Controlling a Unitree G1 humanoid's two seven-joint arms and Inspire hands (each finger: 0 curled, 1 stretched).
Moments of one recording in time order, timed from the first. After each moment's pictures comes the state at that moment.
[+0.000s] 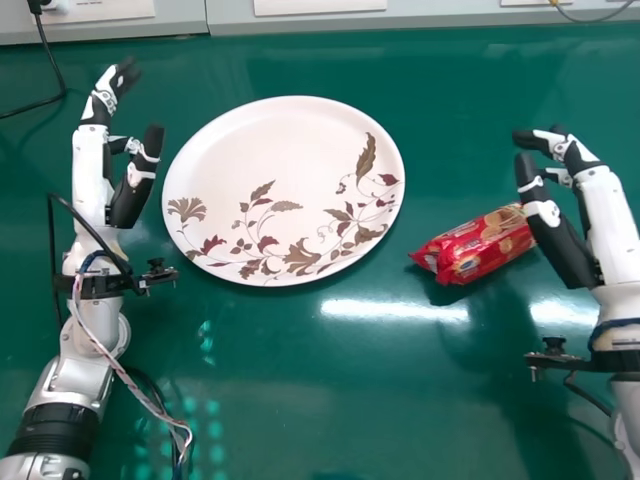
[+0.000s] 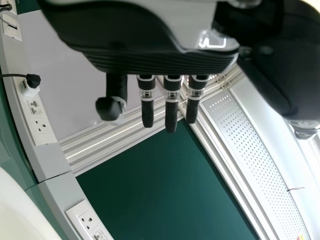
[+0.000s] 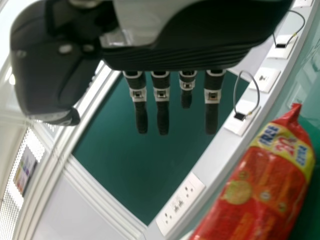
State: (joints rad) left arm -0.33 0.33 0.07 0.53 0.30 -0.85 0.40; right arm 0.18 -0.38 -0.26 -0.48 -0.29 -0.17 0.10
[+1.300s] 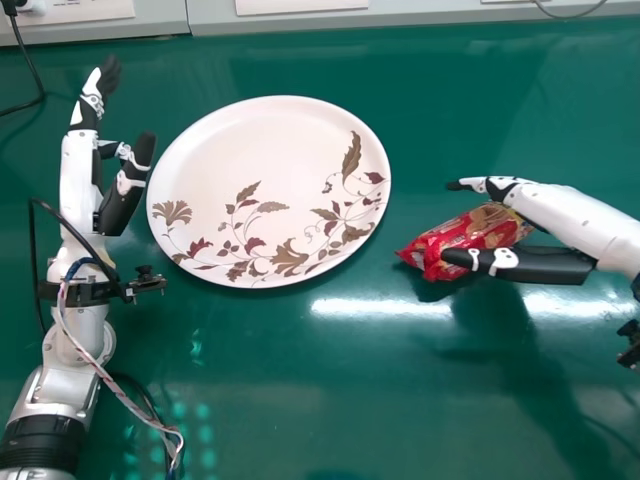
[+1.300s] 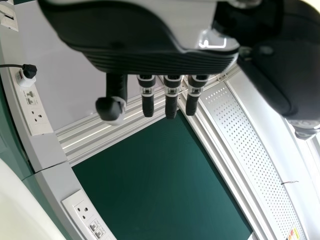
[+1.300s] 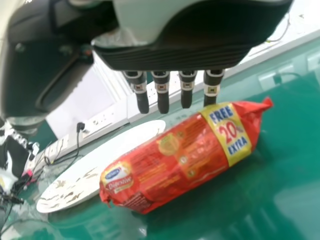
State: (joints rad) left arm -0.28 0.36 0.11 0.47 0.29 -0.84 0.34; right arm -0.03 -0.94 -0.25 -0.33 -0.19 -0.22 0.66
